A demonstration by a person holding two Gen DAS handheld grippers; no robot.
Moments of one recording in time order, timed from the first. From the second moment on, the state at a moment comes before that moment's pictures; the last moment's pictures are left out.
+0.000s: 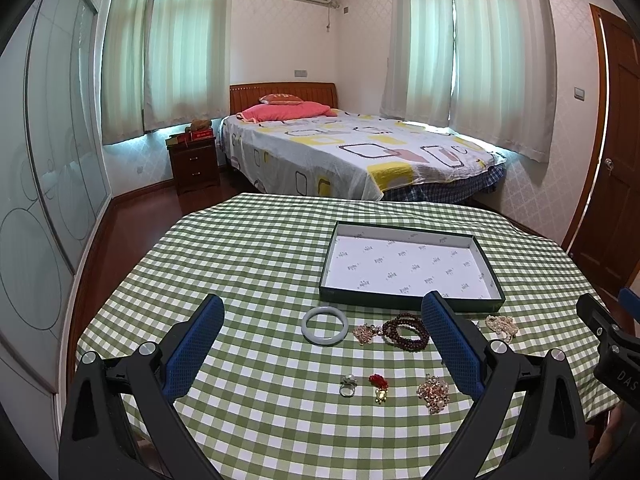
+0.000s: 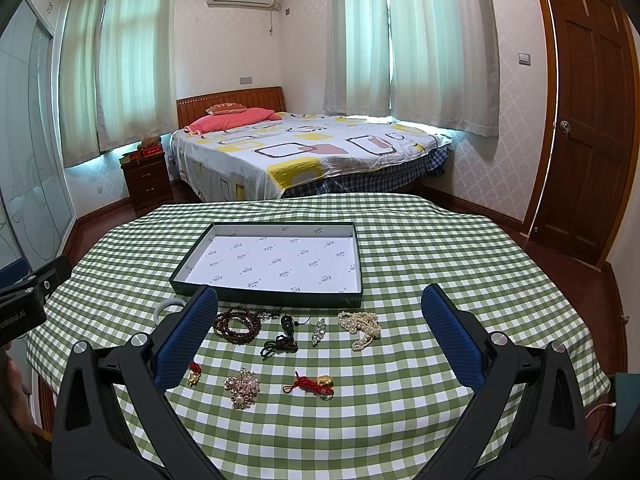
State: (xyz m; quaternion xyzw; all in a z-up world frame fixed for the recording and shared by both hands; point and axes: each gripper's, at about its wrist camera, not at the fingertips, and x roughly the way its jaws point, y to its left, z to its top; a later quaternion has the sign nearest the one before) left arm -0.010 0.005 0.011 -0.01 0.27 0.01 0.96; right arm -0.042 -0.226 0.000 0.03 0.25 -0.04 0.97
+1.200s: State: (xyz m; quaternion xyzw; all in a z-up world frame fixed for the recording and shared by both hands) left arm -0.003 0.003 -0.005 0.00 0.28 -0.01 0.96; right arm -0.037 -0.226 -0.010 0.03 0.25 -0.03 0.97
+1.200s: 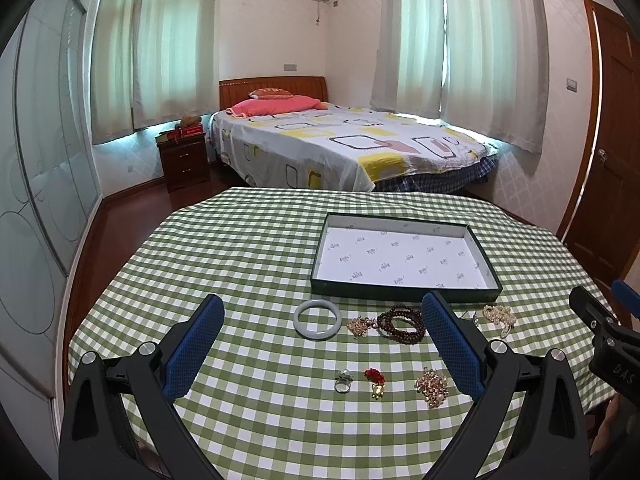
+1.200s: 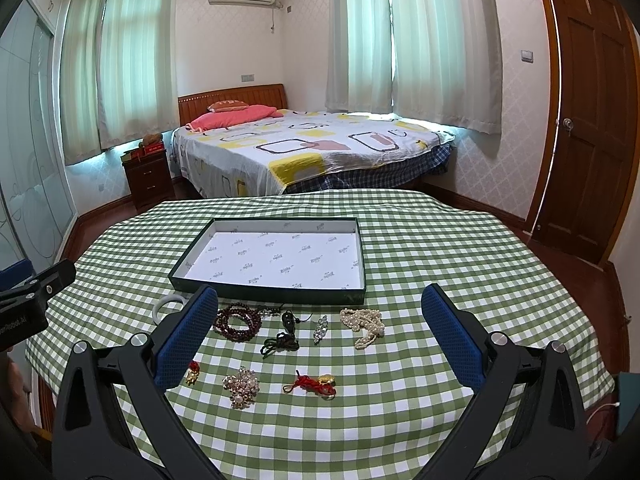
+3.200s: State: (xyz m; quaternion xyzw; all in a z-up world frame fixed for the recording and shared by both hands) left arm 0.072 0.000 -0.165 0.04 0.42 -0.07 0.90; right arm 0.026 -0.241 -0.172 0.06 0.41 0.01 0.91
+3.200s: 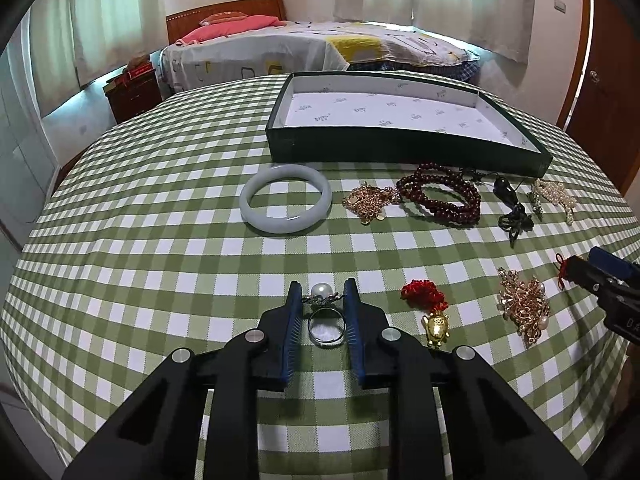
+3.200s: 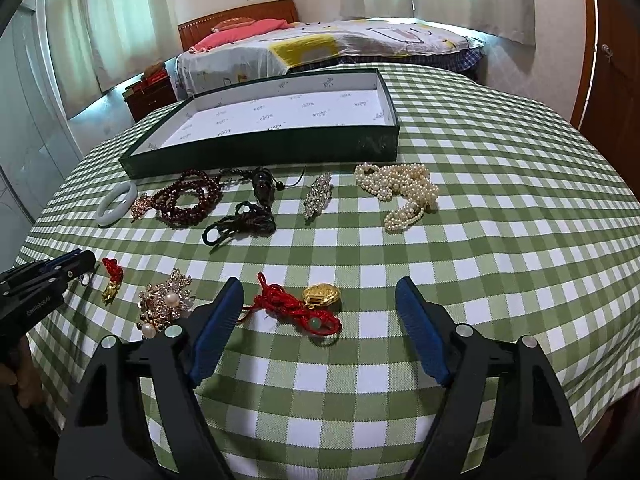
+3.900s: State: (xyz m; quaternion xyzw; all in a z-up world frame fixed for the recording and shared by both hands) left arm 0.072 0.004 -0.162 0.04 0.41 -0.07 0.91; right arm 0.022 -0.237 -0.166 0.04 0.40 0.03 0.92
